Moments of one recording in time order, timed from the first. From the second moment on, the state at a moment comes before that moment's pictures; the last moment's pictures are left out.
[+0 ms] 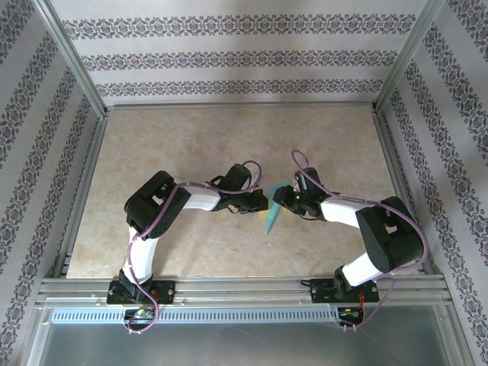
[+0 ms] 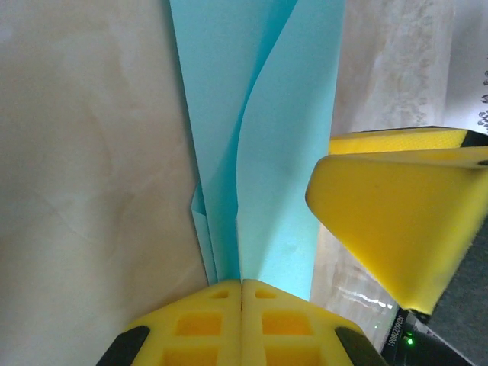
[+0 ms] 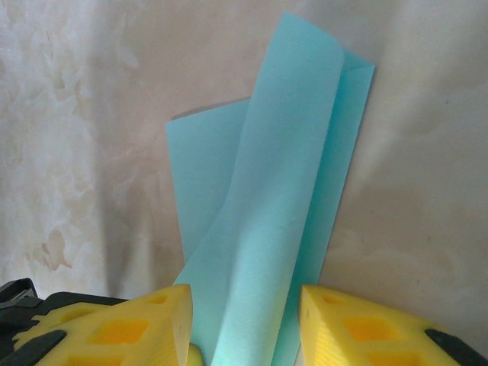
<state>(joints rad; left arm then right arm) -0.69 2.04 1.08 0.16 0.58 -0.81 0.37 1.53 0.58 0.05 -0.29 0.83</state>
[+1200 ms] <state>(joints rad) -0.70 2.04 1.11 0.07 0.54 -0.81 0.32 1.55 0.64 -0.02 -0.36 0.75</state>
